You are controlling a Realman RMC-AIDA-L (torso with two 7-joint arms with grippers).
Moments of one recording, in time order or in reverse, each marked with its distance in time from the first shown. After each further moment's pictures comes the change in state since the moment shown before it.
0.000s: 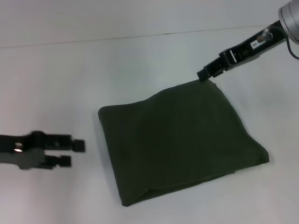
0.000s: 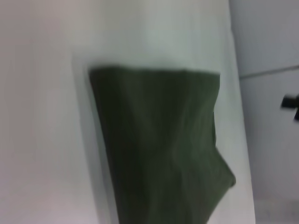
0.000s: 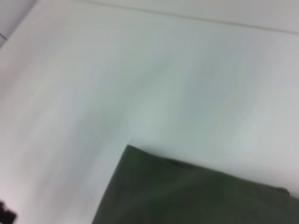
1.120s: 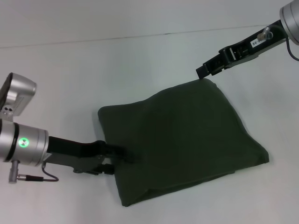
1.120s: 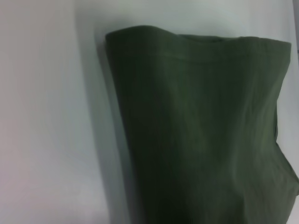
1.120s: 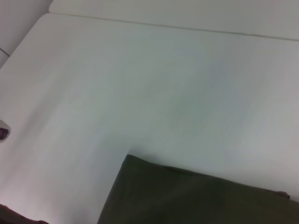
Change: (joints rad) left arm -0.157 -0.079 0.177 0.266 0.064 -0.343 -0.003; right arm -0.015 0.005 0.025 0.010 0.015 0.021 0.000
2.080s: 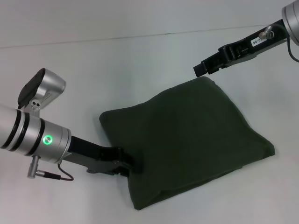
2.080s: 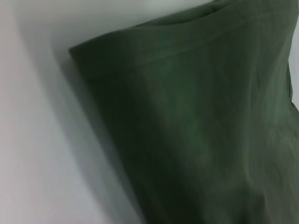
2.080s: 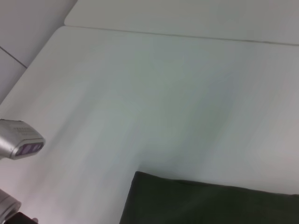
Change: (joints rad) left arm -0.082 -0.017 0.105 0.039 0.023 -0.049 -0.004; right arm -0.023 -0.006 0.002 0.005 0.066 0.003 -0.001
